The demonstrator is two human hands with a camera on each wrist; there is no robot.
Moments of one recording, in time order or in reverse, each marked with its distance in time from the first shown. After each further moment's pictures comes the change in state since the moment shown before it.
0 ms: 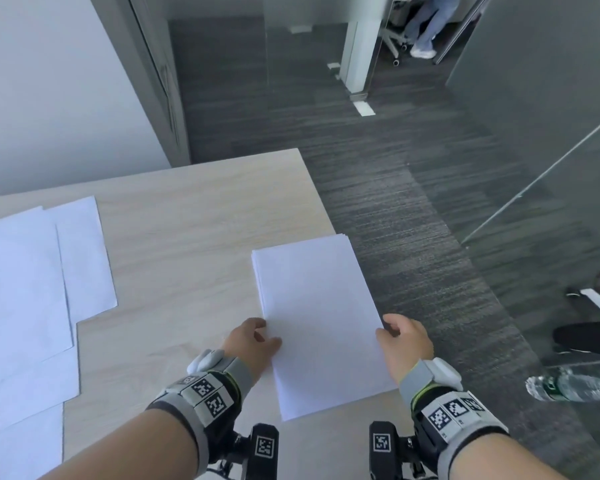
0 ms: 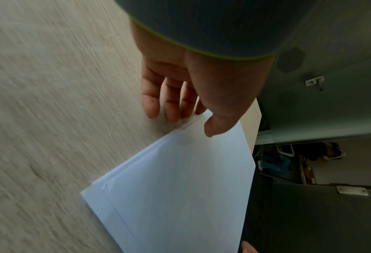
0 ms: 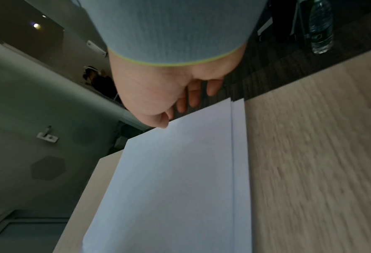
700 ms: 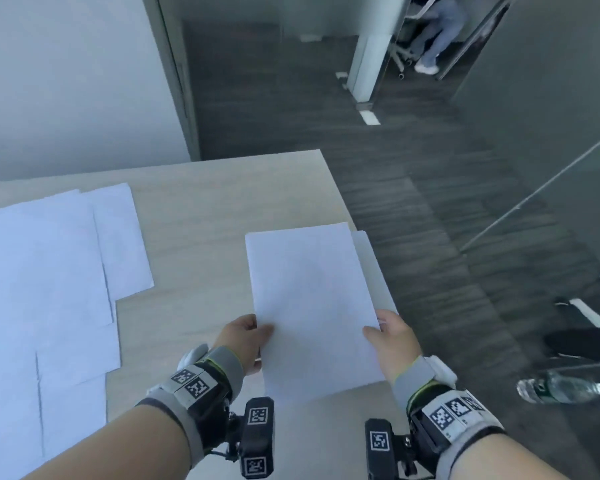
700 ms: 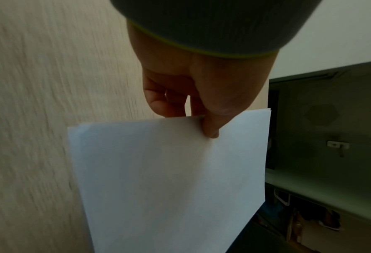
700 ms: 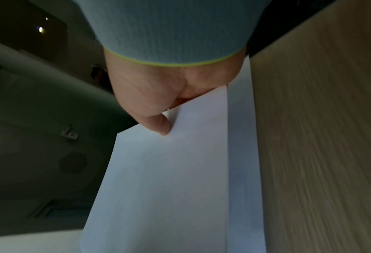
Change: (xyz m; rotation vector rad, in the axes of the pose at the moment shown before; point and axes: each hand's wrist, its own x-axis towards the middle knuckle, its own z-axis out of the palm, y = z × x) left_hand -0.020 -0.051 -0.056 -0.534 -0.105 -0.116; right_hand -0.069 -0.054 0.039 0.339 -0.153 0.009
